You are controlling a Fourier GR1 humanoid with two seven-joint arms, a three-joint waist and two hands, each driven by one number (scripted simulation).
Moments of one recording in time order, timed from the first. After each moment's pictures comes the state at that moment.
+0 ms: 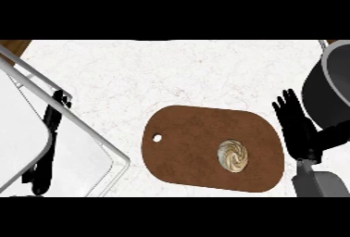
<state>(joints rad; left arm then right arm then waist) 0.02 0.27 -0.06 -1.66 0.06 0.22 -0.05 -0.13 -0.24 0.02 -1.36 -0.48 -0.15 -0.01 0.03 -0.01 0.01</state>
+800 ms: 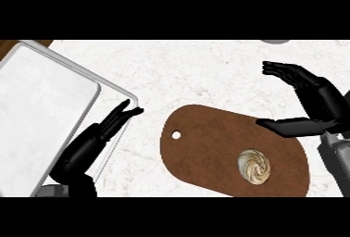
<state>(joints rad) -0.06 0.15 -0.16 -1.81 -0.54 -0.37 -0.13 -0.35 -0.49 0.12 -1.49 -0.27 0.16 -0.25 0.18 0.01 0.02</state>
